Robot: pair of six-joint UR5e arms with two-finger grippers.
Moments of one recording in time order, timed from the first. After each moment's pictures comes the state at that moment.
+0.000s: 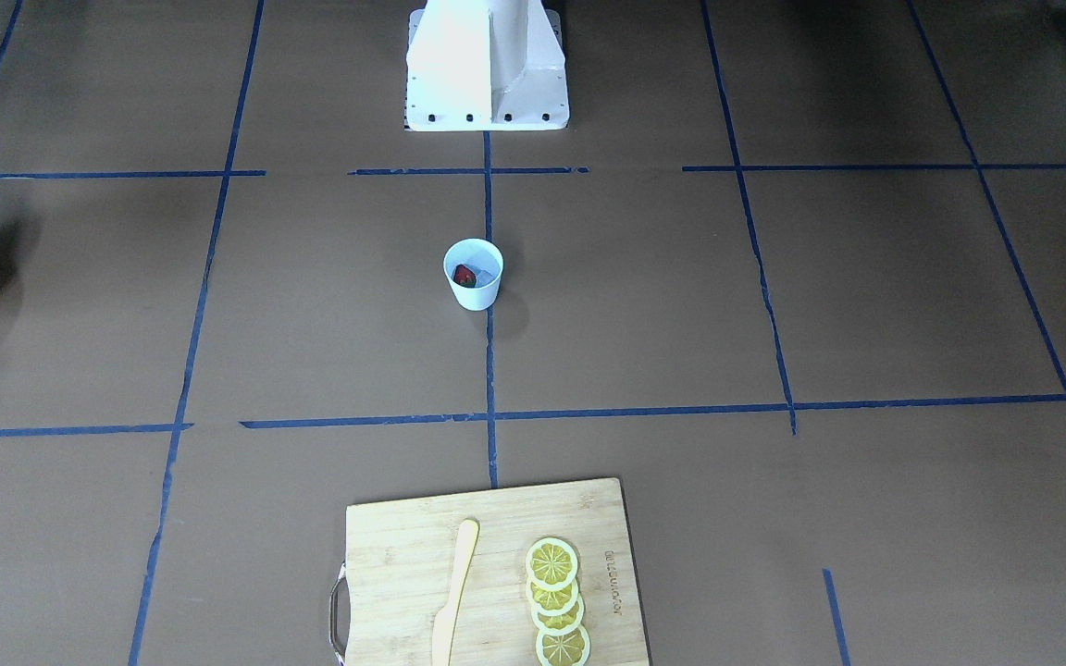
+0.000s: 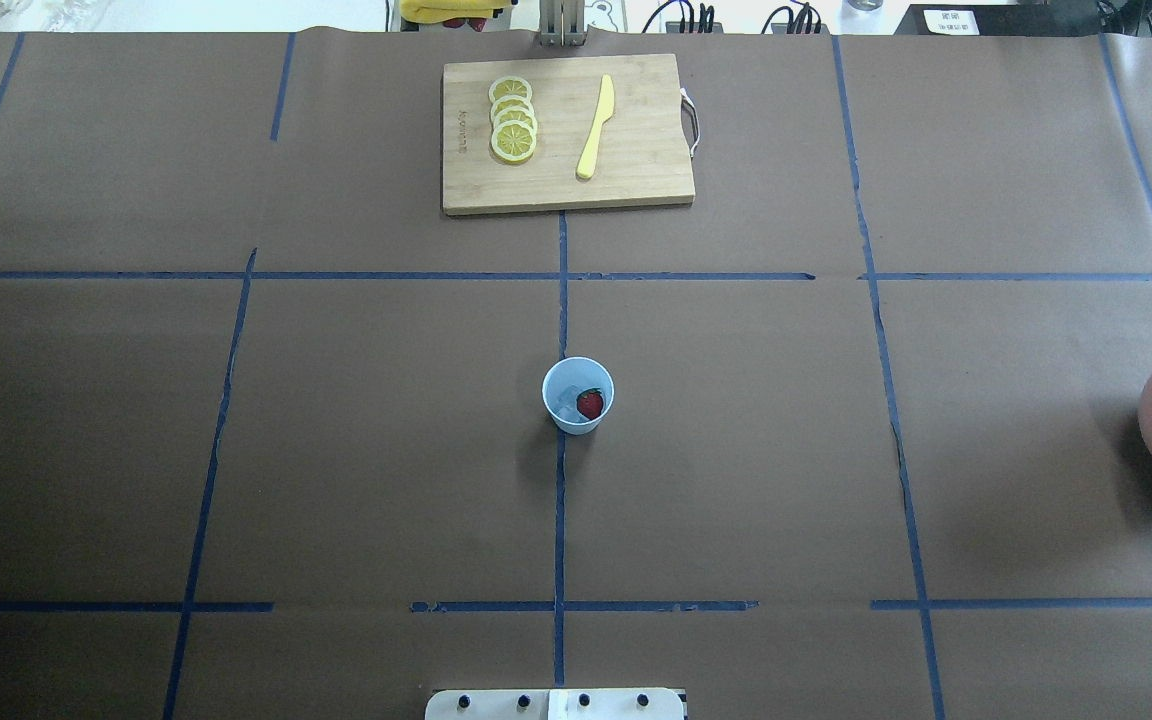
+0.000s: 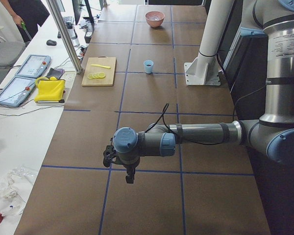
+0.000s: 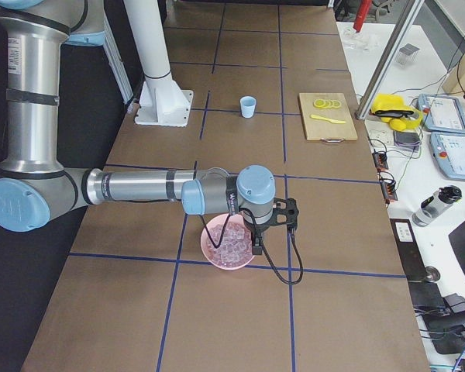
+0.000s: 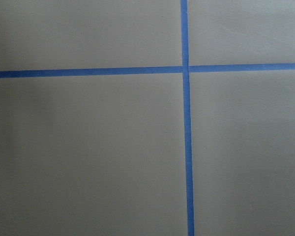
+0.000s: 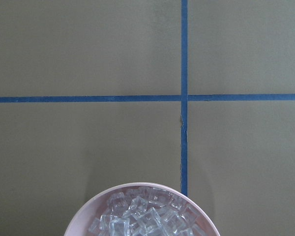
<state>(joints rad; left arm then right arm) -1.60 -1.50 -1.60 -1.60 -2.40 0.08 1.58 -1.68 1.75 -1.51 2.43 0.10</state>
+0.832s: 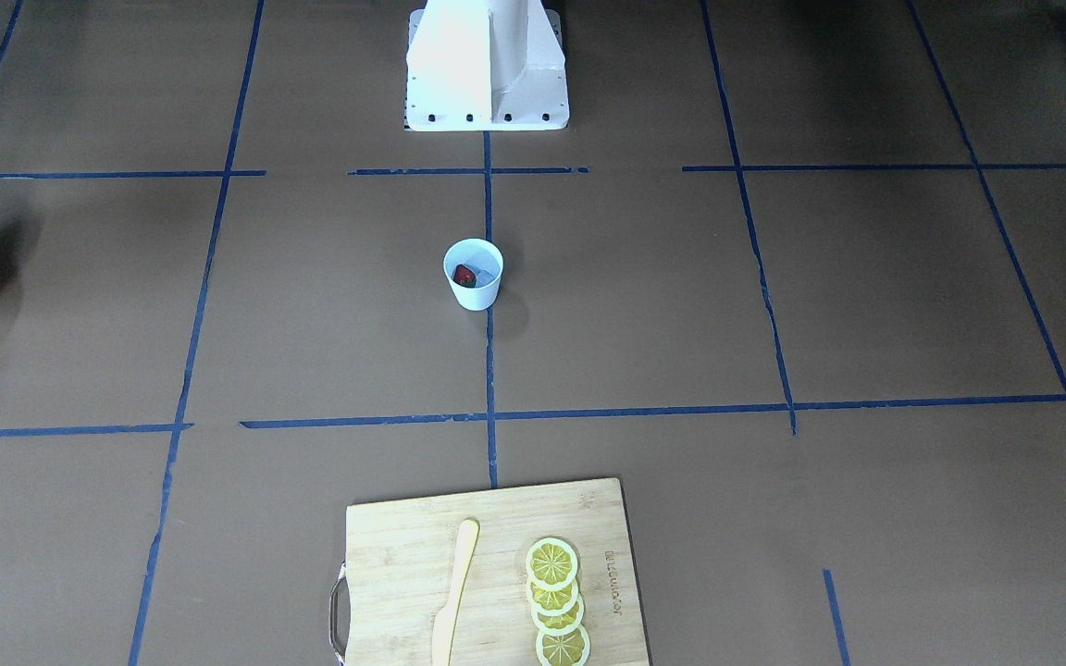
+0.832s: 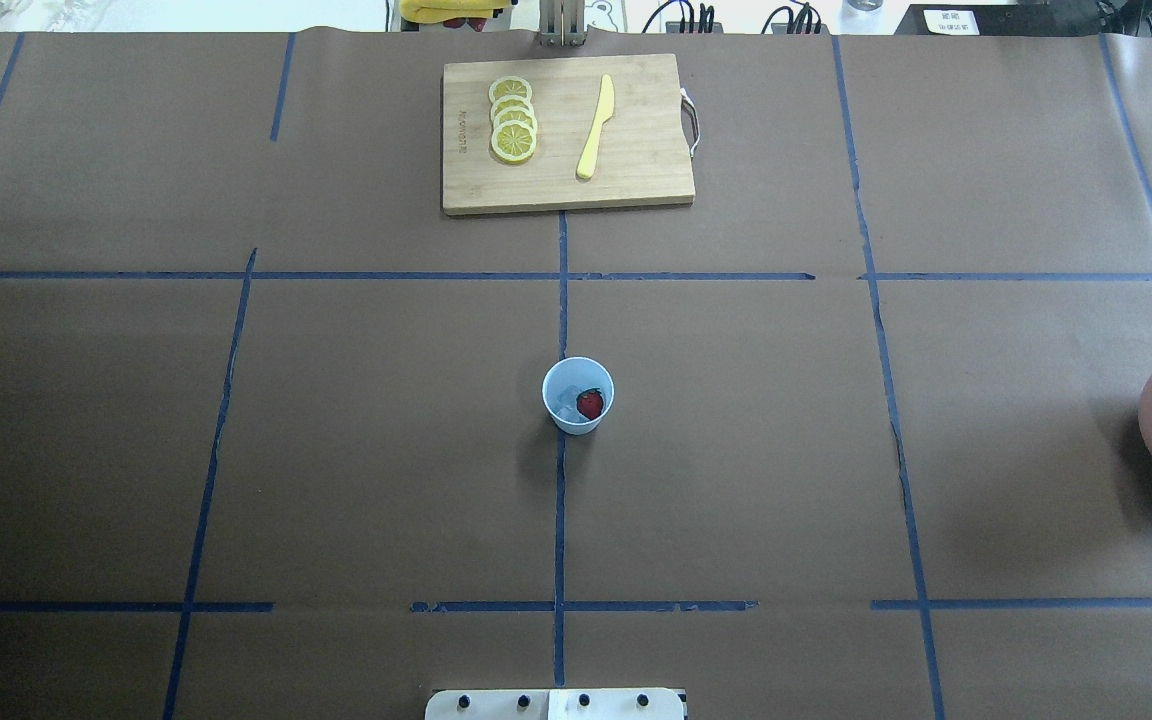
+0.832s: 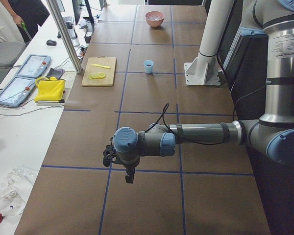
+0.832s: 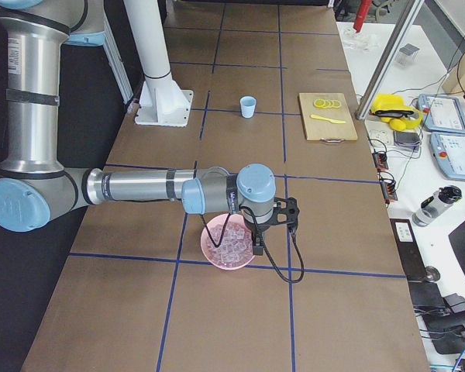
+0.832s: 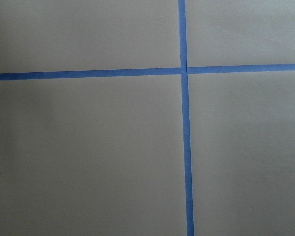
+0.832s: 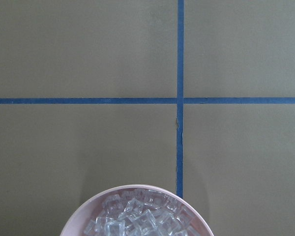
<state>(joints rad) -1.60 -1.50 -1.60 -1.61 -2.40 0.08 1.58 -1.68 1.76 -1.51 2.40 0.10</state>
